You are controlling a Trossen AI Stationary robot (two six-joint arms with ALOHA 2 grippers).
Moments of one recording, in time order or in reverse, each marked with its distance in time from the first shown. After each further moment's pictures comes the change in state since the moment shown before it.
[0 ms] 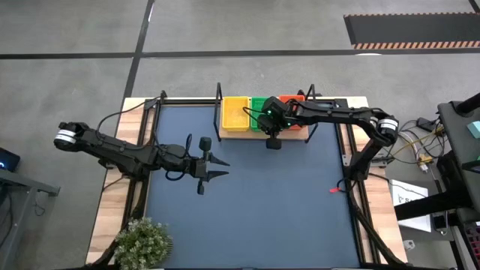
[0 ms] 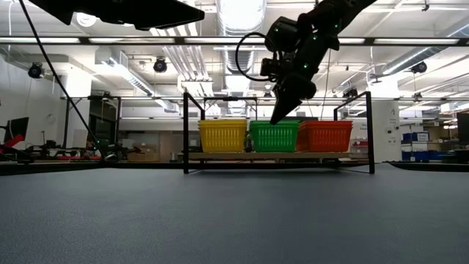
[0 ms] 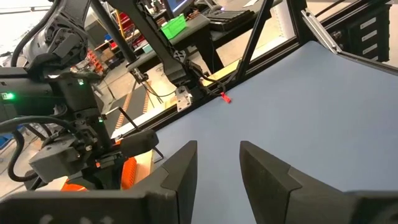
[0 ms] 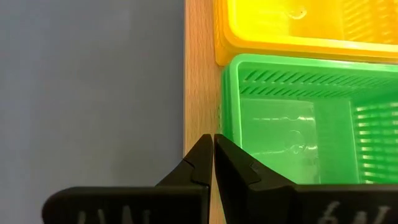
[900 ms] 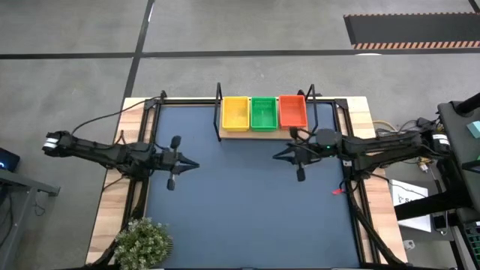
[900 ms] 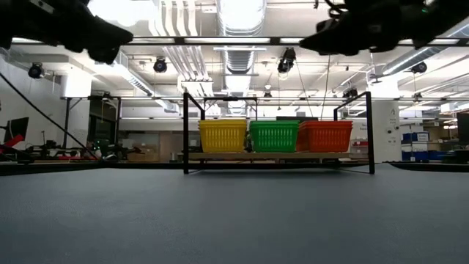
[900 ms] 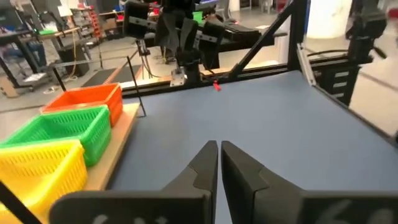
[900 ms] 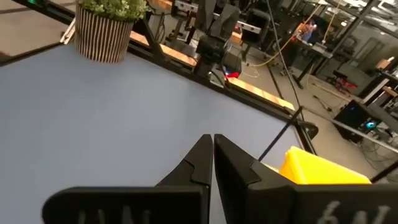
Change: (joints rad) left arm -0.002 -0.586 -0.305 -0.253 -0.010 -0.368; right arm 0.318 -0.625 -0.710 0.872 -0.131 -0.014
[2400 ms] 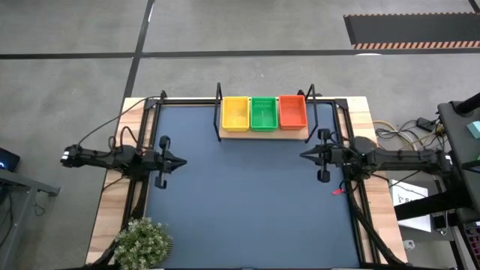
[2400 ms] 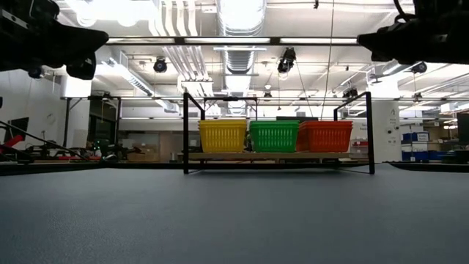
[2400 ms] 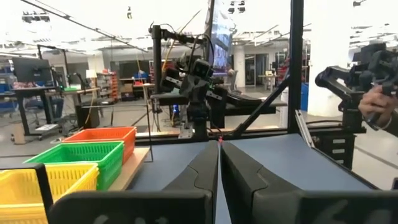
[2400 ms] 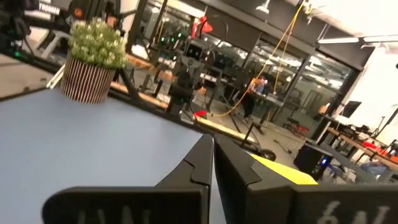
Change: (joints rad) left arm 0.001 -0.514 -0.315 0.058 -0.013 -0.040; right arm -0.018 -0.783 -0.417 0.021 0.029 0.029
